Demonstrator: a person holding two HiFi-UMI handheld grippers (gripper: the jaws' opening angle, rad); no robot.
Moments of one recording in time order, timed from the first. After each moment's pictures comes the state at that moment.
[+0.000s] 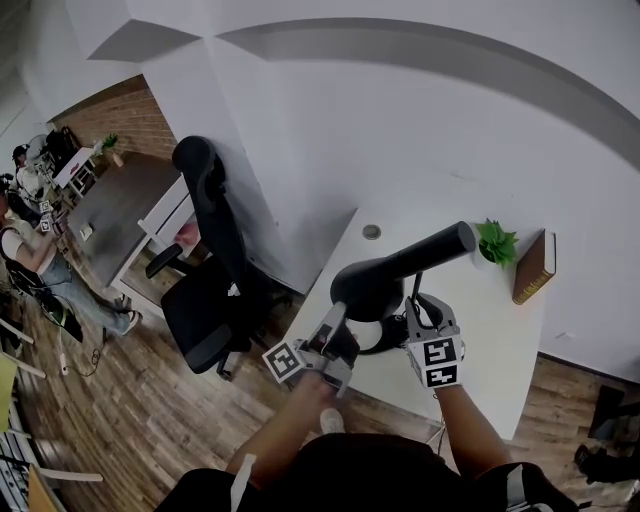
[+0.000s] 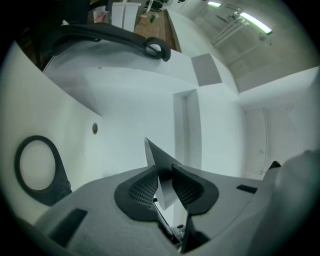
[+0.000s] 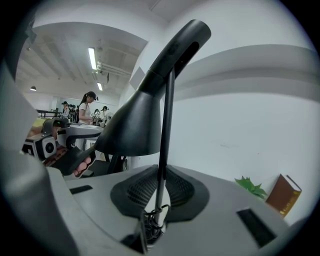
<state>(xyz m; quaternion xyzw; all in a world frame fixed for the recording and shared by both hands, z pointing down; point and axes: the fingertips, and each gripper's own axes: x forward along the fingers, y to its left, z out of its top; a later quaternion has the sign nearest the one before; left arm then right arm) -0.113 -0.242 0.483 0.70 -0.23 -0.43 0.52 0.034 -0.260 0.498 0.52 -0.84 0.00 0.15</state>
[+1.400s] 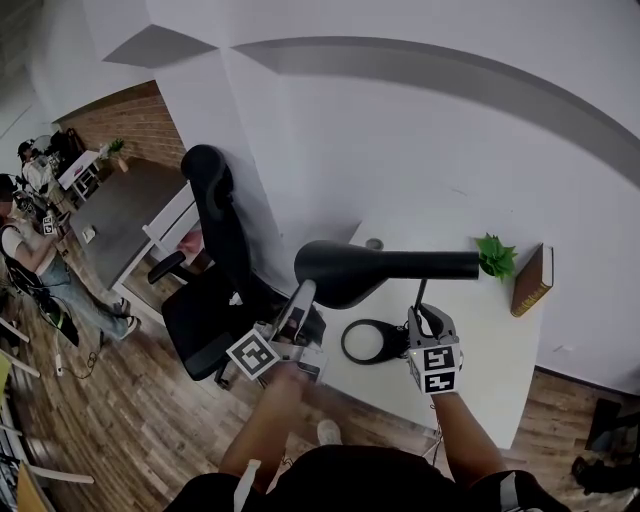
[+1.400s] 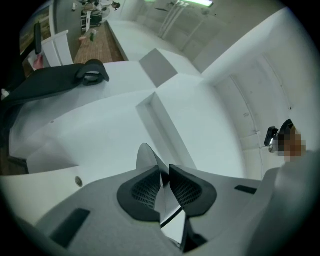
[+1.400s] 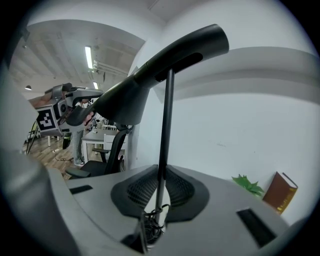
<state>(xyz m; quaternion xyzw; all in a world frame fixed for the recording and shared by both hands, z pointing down) -0.177 -0.251 0.369 0.80 -0.30 -0.39 0.33 0.035 -0.259 0.498 0.54 -0.83 0.01 0.15</state>
